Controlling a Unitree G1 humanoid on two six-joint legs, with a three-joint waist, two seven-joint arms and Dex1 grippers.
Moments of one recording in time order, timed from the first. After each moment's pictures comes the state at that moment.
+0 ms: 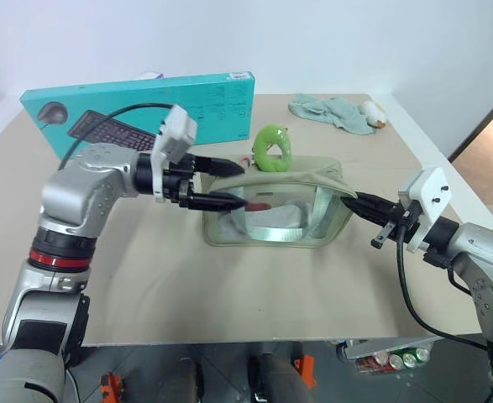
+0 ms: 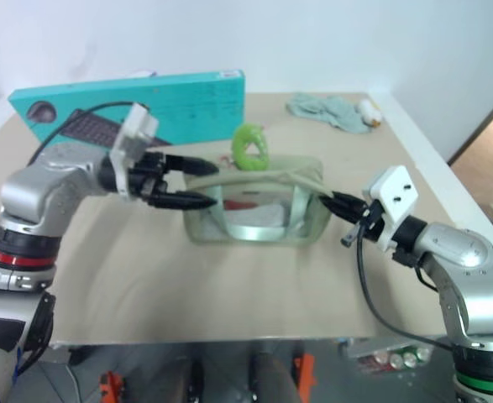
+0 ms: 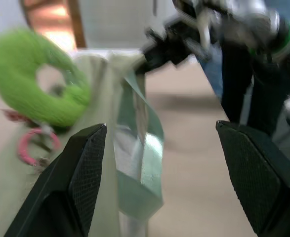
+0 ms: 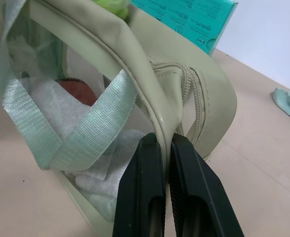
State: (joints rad) left arm -0.88 0.58 -0.02 0.01 -0.59 0.70 -1.24; right arm -0.21 -0.78 -0.27 -0.37 0.44 0.46 0.79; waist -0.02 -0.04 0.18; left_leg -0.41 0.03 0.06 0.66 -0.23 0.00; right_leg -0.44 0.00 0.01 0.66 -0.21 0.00
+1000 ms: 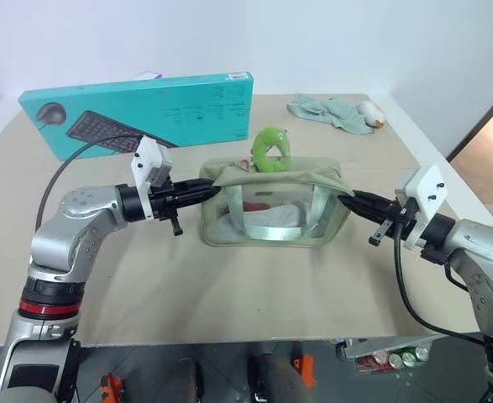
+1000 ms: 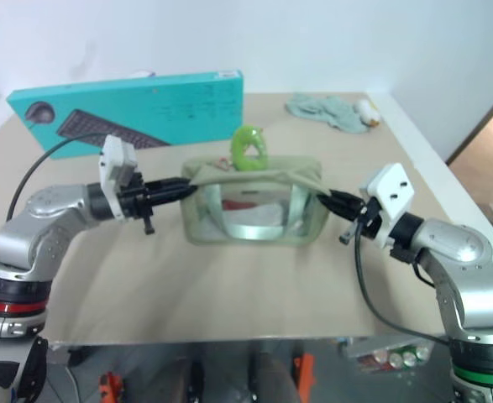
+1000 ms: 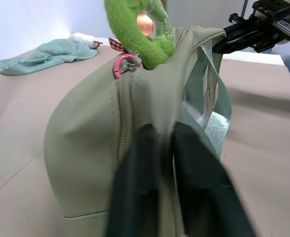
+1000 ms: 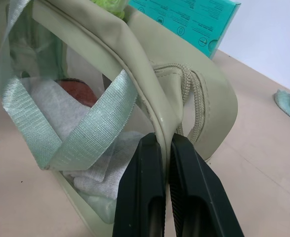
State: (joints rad) left arm -0.58 0.56 0.03 -0.14 -0.52 0.54 -0.99; right arm -0.24 -0.79 -0.24 -0.34 0.44 0.45 0.80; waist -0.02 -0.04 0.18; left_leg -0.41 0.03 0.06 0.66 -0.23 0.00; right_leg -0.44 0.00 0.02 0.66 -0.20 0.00
